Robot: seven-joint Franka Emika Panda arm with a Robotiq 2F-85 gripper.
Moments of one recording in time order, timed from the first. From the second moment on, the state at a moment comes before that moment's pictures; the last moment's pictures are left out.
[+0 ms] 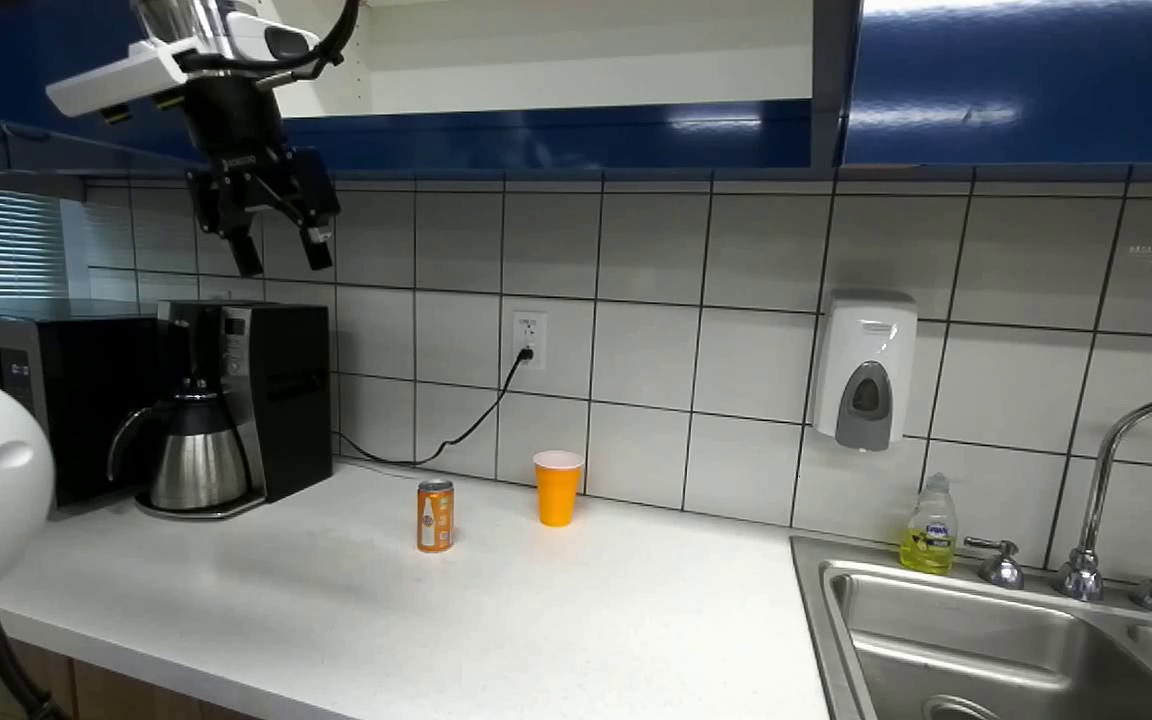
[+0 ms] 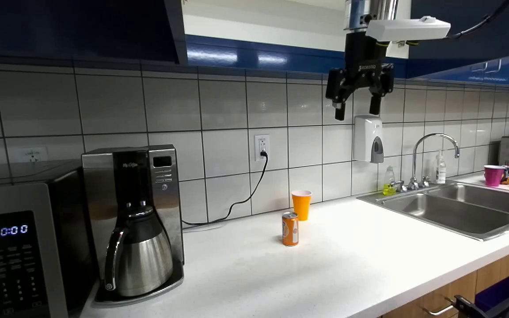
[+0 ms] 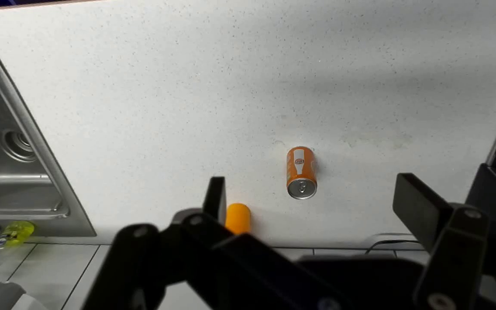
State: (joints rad) arm 0.03 -0.88 0.20 -2.52 -0.03 1.89 0.20
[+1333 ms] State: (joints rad) arm 0.02 -0.63 0.17 -2.56 -0.08 2.08 0.20
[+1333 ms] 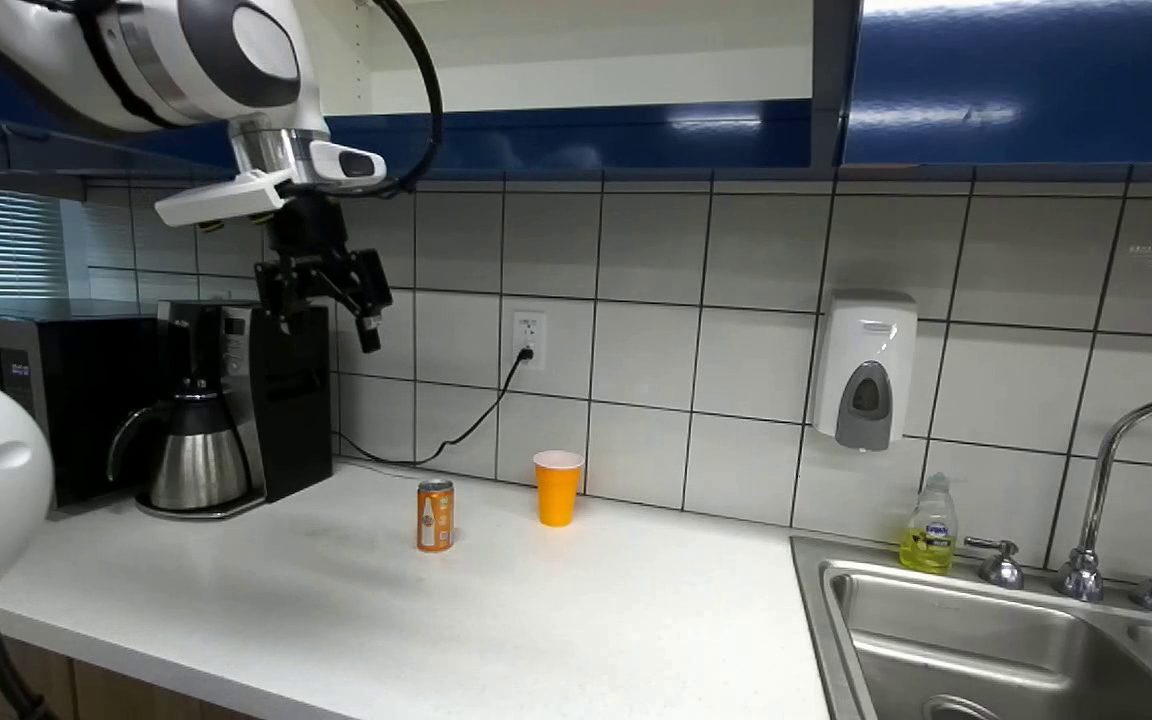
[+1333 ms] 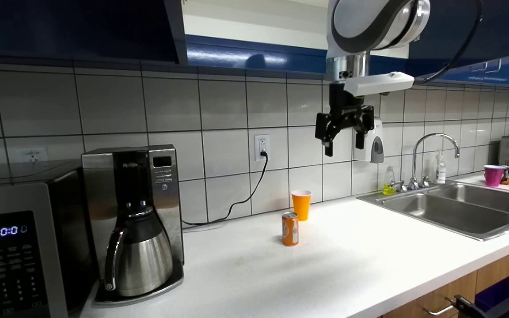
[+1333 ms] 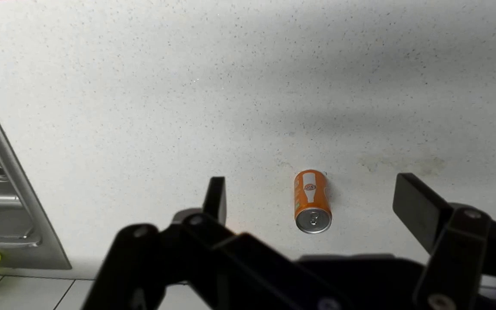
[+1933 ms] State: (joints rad) arm 0.02 -0.35 0.17 -2.56 -0.20 2.35 0.20
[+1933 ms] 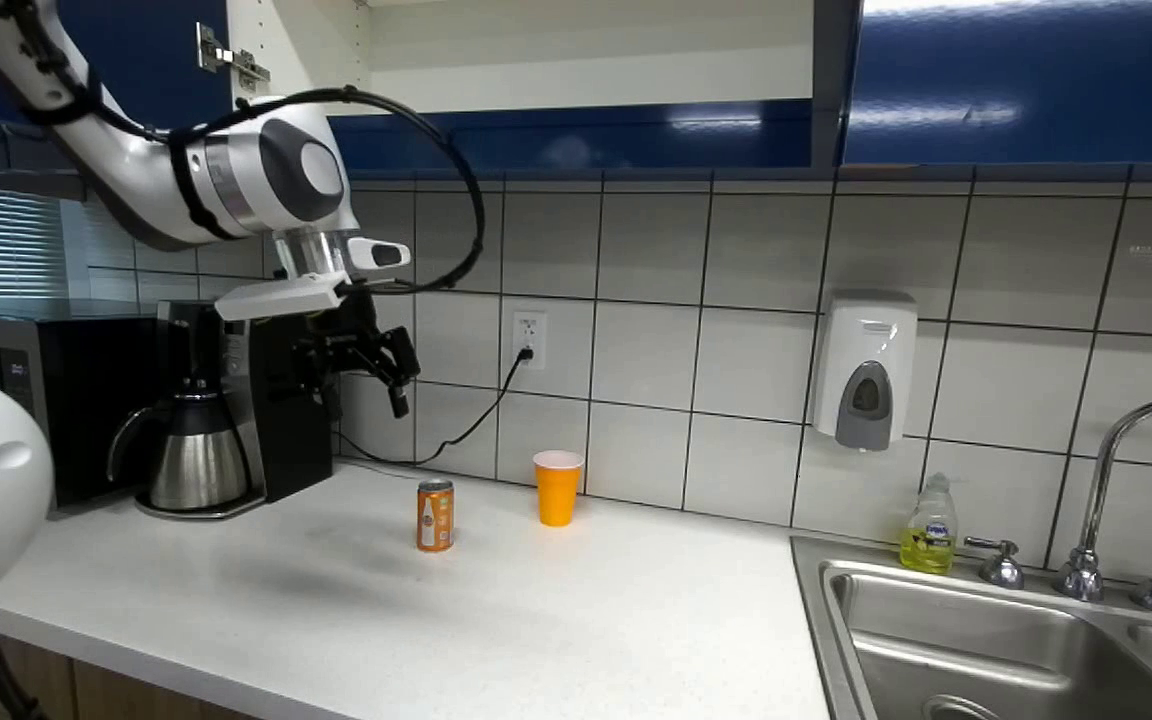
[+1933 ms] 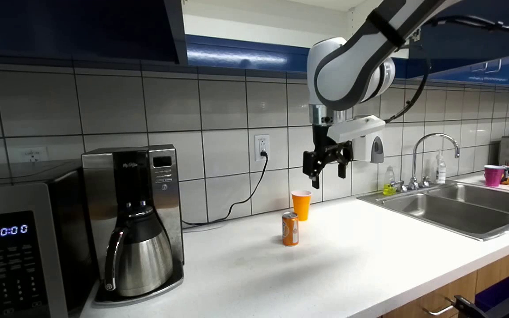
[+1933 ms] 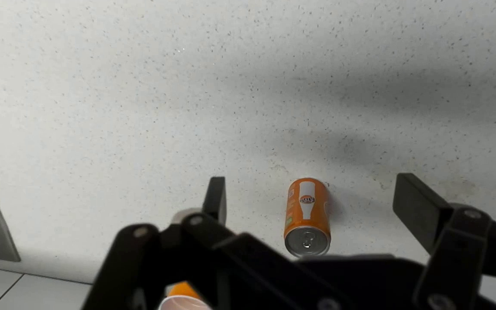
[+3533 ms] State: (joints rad) arm 0.08 0.33 0.02 -2.32 -1.03 2.84 0.97
